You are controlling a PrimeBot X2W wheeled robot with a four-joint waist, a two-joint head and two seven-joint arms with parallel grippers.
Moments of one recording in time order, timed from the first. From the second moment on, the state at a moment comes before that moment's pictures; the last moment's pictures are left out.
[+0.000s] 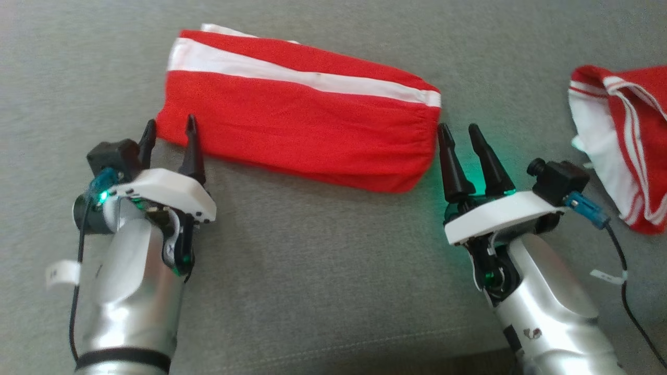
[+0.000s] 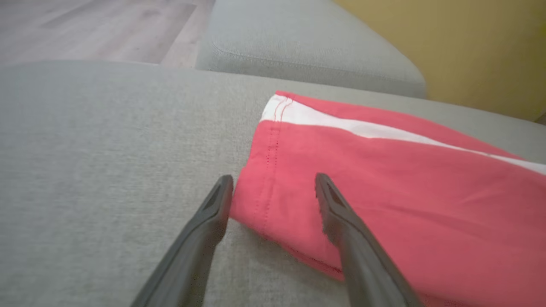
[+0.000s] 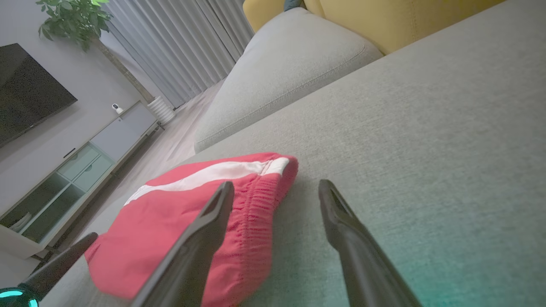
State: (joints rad) left arm -0.54 0.03 -0.08 0.71 -0.21 0.00 -0.26; right arm -0.43 -0.06 0.36 0.53 0.64 0.12 -0.25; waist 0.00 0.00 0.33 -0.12
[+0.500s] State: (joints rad) left arm -0.77 0.05 -0.09 1.10 -0.23 -0.05 -0.28; right arm -0.44 -0.06 0.34 0.52 0.64 0.12 -0.25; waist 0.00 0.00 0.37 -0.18
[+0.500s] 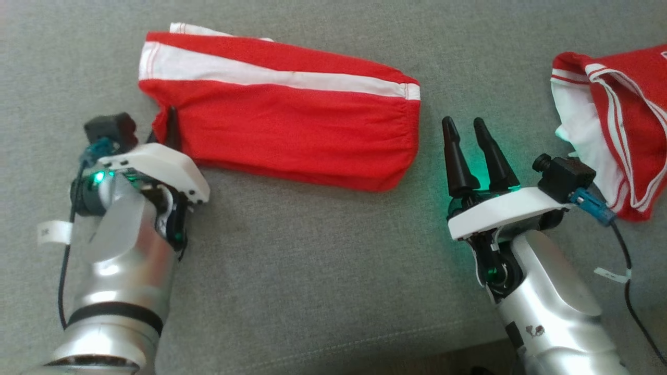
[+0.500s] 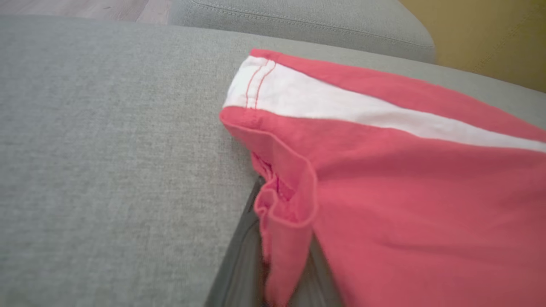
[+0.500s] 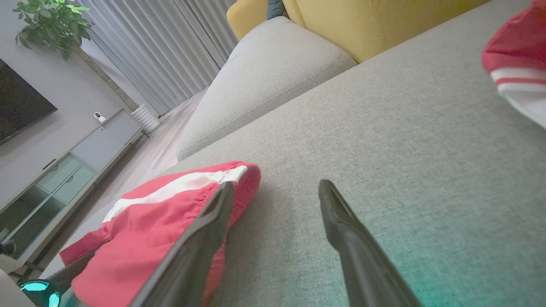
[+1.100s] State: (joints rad) left arm -0.45 0.03 -0.23 0.85 -0.35 0.07 -0.26; right arm -0.38 -0.06 0.37 0.58 0.66 0.12 -0.25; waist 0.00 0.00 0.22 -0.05
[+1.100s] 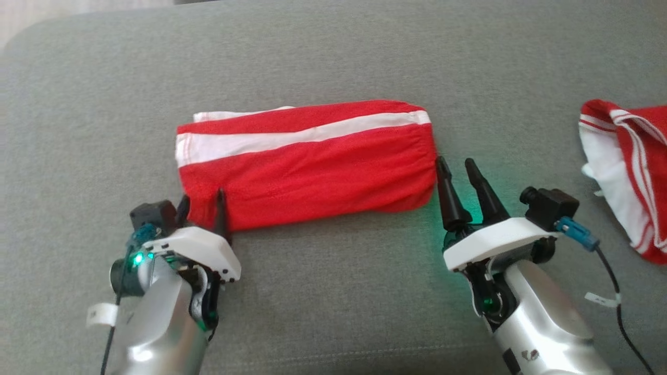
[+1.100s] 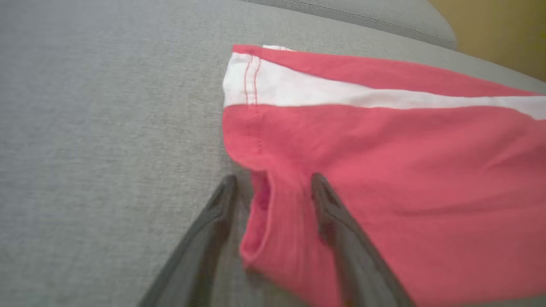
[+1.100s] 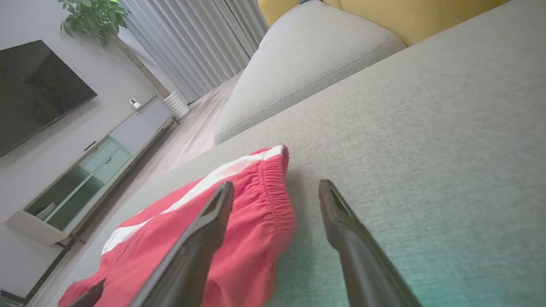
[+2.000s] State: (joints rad) left arm -0.31 0.03 -0.27 0.65 -0.32 0.09 -0.26; right arm -0.50 -0.07 0.50 0.90 0.84 0.12 -0.23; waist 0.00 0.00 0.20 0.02
